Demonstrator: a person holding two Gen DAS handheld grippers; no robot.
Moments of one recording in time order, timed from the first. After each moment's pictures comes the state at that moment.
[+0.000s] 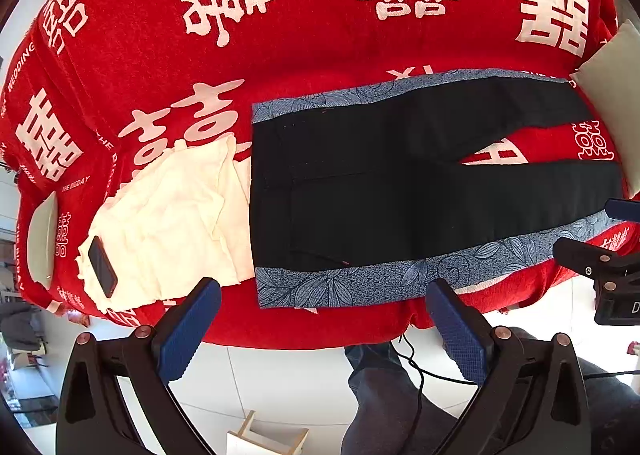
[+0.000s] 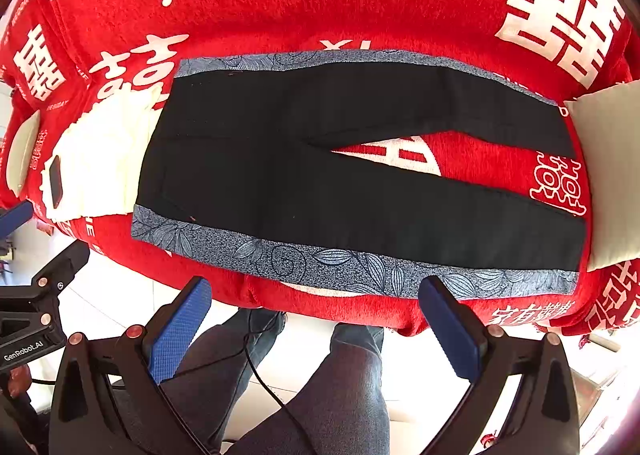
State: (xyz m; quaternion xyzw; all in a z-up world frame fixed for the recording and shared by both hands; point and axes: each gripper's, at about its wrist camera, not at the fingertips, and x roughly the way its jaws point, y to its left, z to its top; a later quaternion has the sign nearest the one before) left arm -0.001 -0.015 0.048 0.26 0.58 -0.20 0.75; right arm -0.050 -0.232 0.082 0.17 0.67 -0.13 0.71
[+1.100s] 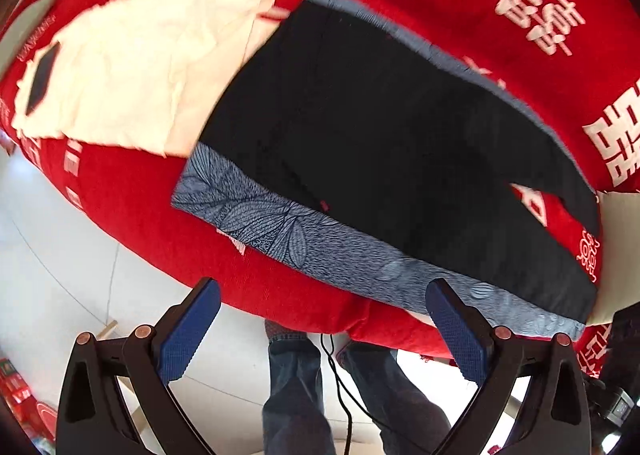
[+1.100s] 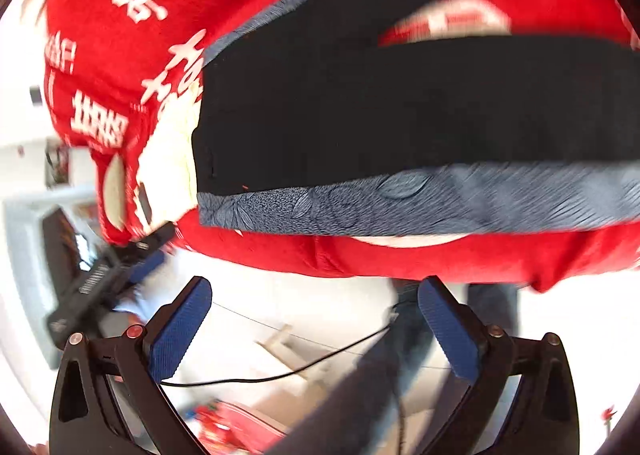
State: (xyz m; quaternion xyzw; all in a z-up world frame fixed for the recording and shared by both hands) left arm -0.004 0.050 -0.094 -0.01 0.69 -0.10 0.72; right arm -0.120 -0.251 -0.048 0.46 0.61 -0.01 0.65
